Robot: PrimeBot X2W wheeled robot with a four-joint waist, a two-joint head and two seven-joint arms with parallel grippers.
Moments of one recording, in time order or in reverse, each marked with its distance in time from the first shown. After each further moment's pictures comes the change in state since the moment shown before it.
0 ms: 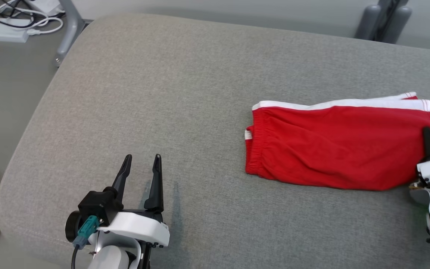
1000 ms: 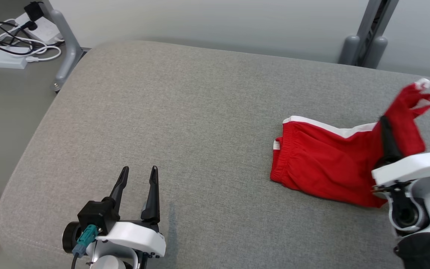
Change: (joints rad) left arm 0.039 0.000 0.025 0.025 0.029 -0.016 0.000; right arm 0.082 0.039 0.182 -0.207 -0.096 0.000 -0.074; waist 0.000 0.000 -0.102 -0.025
